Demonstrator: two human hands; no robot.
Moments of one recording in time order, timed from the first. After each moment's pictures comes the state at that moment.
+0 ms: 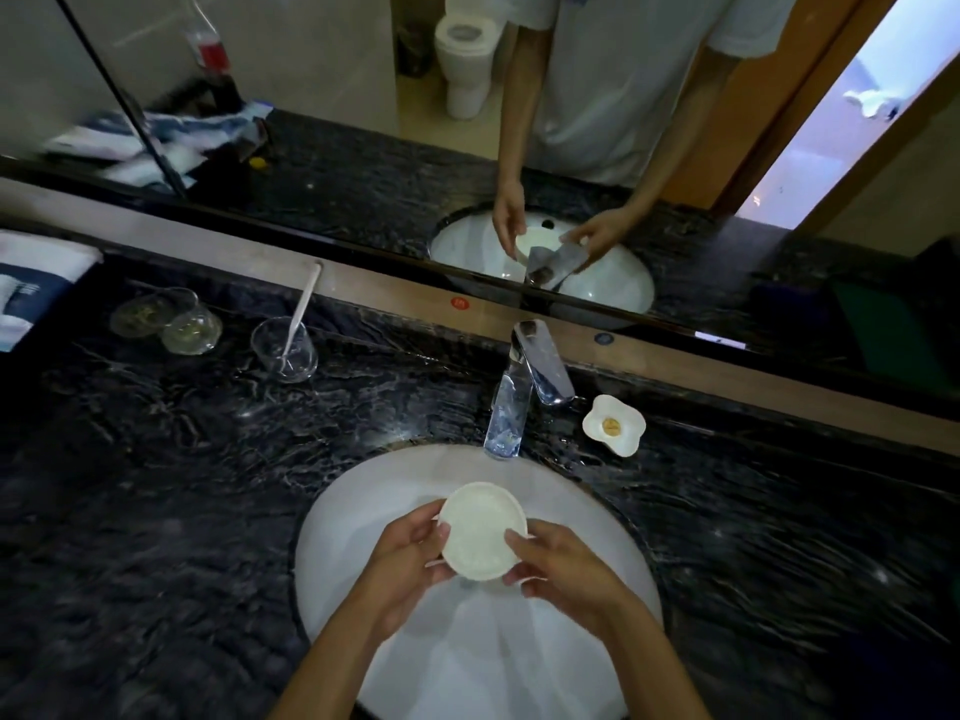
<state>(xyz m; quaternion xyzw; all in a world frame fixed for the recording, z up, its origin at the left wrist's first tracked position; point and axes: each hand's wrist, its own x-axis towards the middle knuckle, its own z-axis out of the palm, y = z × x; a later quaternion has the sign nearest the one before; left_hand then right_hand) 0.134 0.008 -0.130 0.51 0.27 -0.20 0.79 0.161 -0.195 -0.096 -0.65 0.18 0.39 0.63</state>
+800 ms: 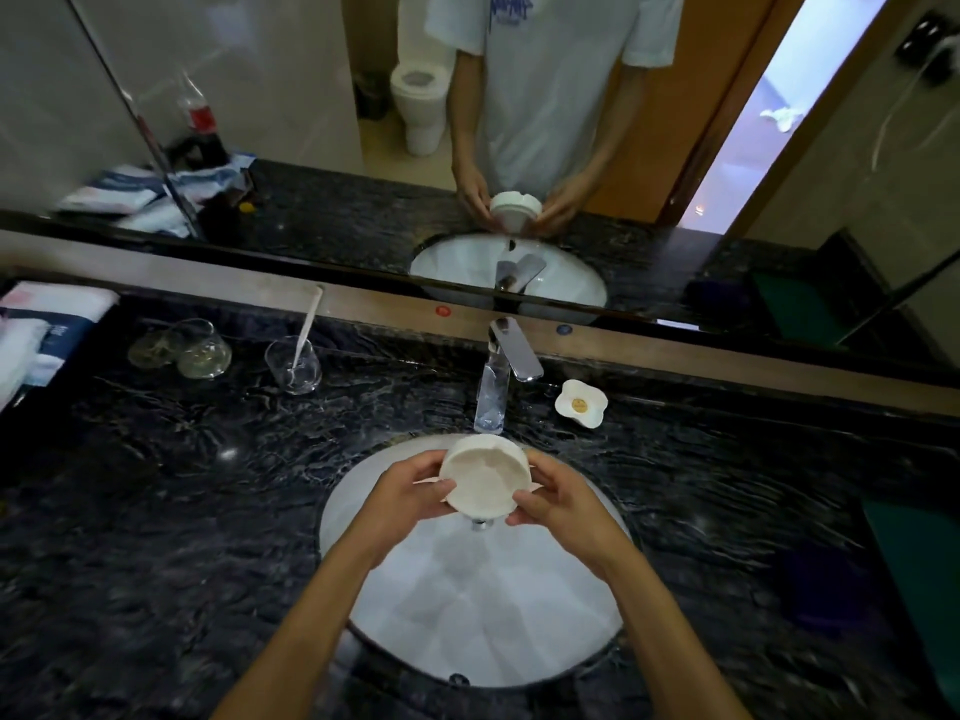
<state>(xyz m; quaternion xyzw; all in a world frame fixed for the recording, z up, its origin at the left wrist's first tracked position) 0.132 0.031 -0.041 0.66 0.08 -0.20 0.72 0.126 -0.189 -0.033 -0.73 0.02 0.20 0.65</state>
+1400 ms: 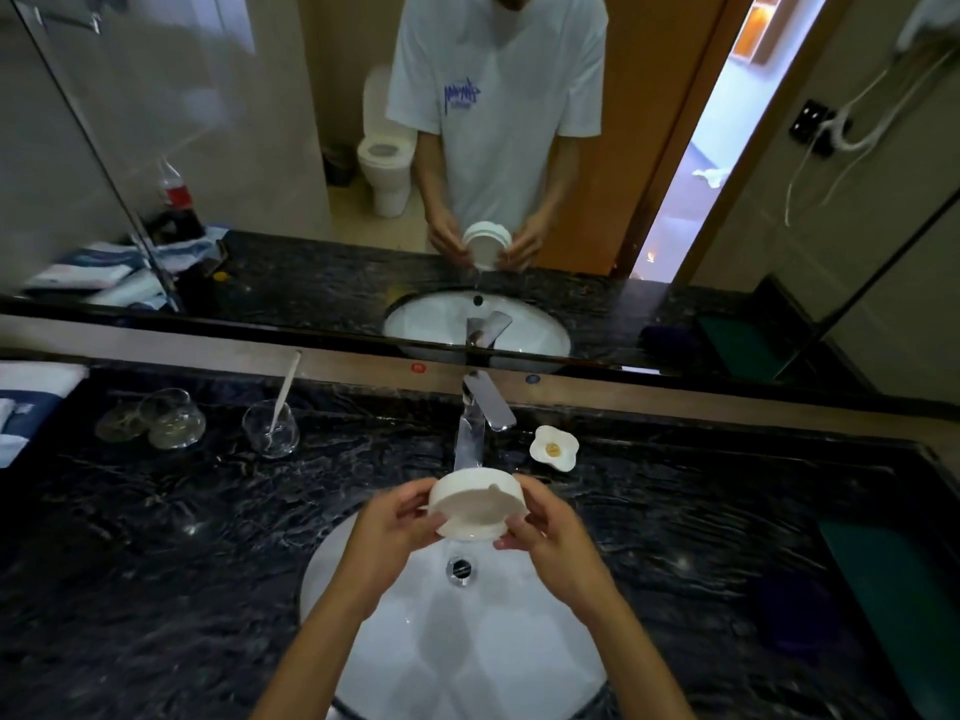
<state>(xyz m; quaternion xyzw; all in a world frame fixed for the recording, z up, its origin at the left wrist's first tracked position) 0.136 0.026 -0.009 0.67 0.06 -0.13 0.73 0.116 -0.179 0.003 -0.76 0.01 0.07 0.64</state>
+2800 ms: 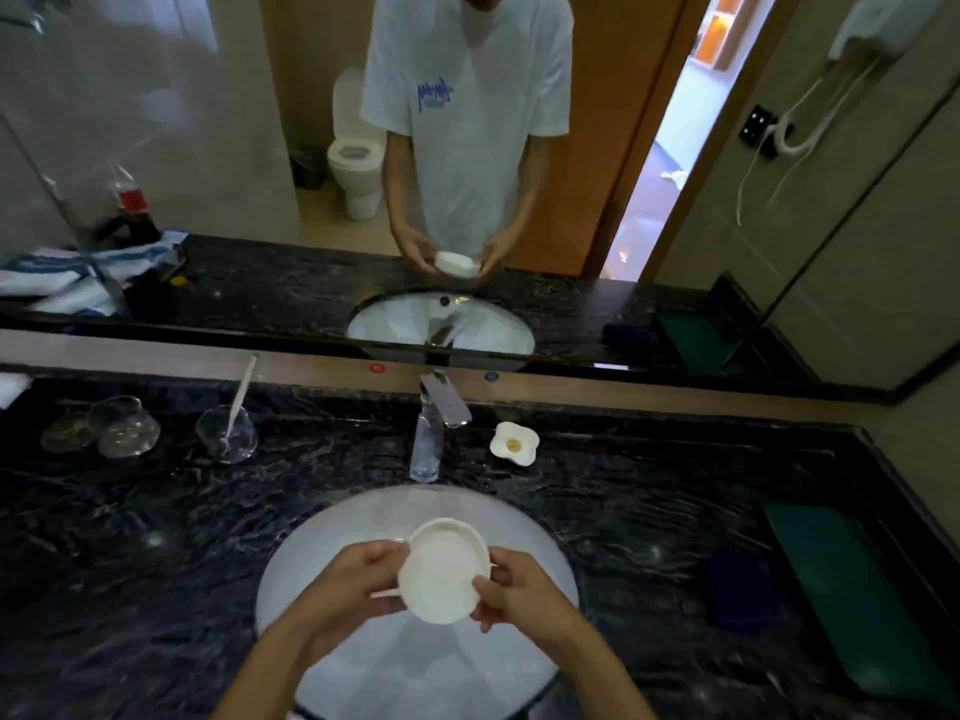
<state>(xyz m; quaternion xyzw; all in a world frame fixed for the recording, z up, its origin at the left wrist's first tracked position) 0.102 0.017 -0.020 0.59 0.15 -0.32 0.73 0.074 -0.210 -0.022 -0.70 0.12 0.26 0.65</state>
